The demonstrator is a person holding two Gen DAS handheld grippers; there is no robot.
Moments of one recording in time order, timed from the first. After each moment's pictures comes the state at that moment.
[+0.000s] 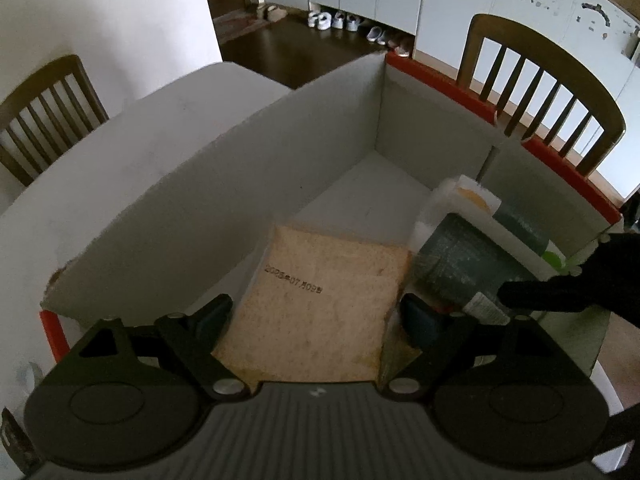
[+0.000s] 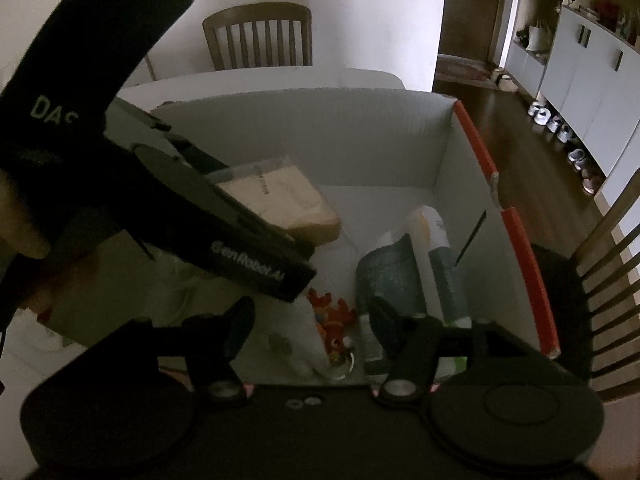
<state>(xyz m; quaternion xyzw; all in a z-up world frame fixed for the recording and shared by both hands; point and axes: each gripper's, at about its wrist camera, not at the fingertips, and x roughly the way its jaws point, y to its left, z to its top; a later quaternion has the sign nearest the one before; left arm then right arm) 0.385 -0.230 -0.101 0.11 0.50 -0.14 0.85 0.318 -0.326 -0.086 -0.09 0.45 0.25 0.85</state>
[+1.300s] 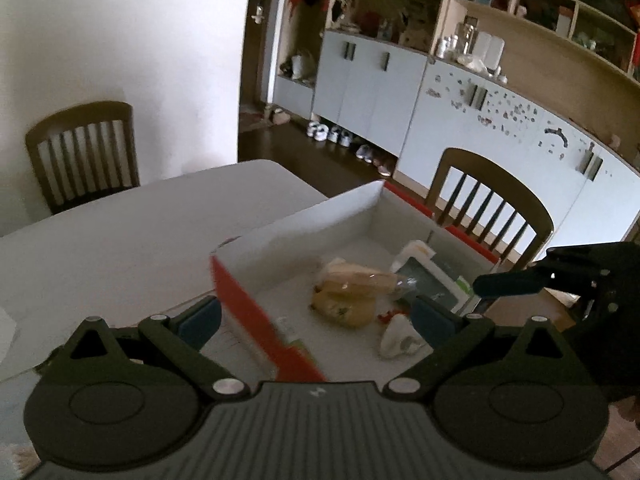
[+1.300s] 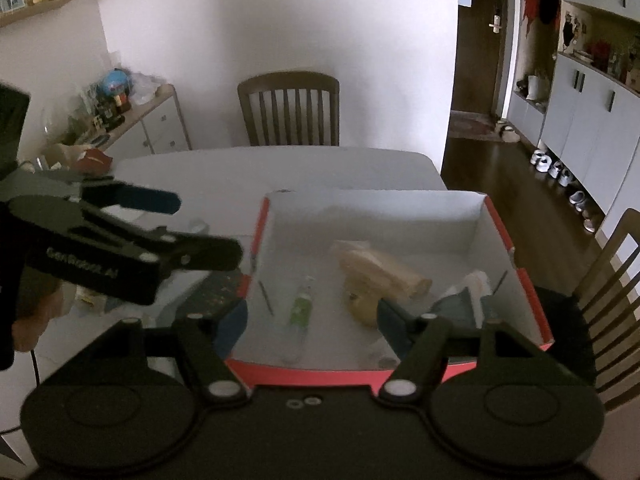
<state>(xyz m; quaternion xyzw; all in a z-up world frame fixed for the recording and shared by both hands) 0.249 -0.095 0.004 -0.01 0.35 -0.17 0.92 0.240 -0.276 0.008 -0.06 0.38 0.27 0.89</state>
